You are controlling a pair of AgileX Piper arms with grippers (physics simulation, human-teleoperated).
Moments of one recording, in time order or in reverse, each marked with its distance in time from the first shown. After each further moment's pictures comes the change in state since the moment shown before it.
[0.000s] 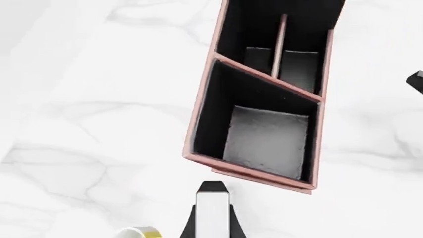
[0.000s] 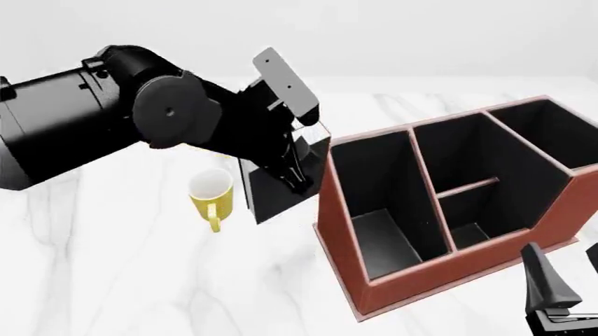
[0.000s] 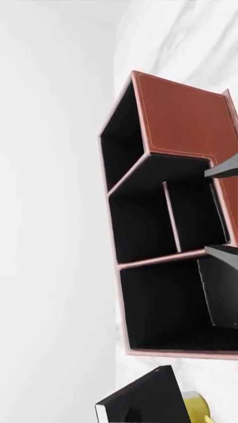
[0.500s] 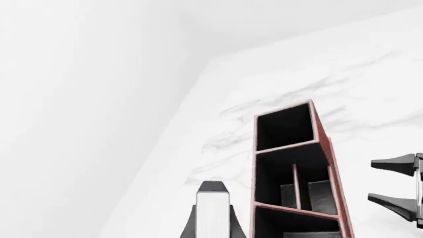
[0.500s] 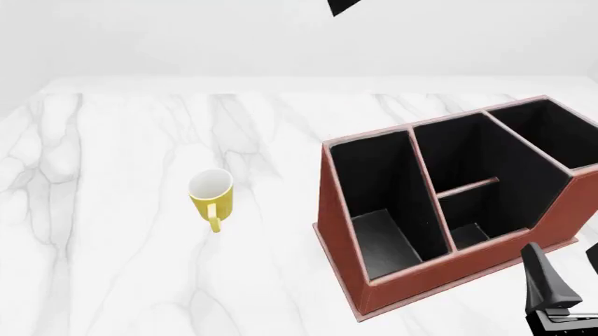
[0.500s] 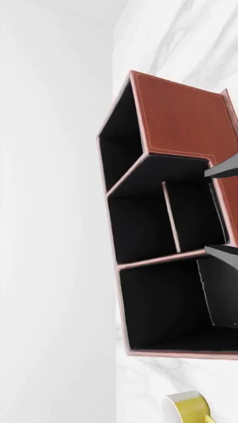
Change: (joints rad) left arm -0.146 0.334 -1.290 0.415 0.252; right arm -0.002 0.001 0.000 0.003 0.007
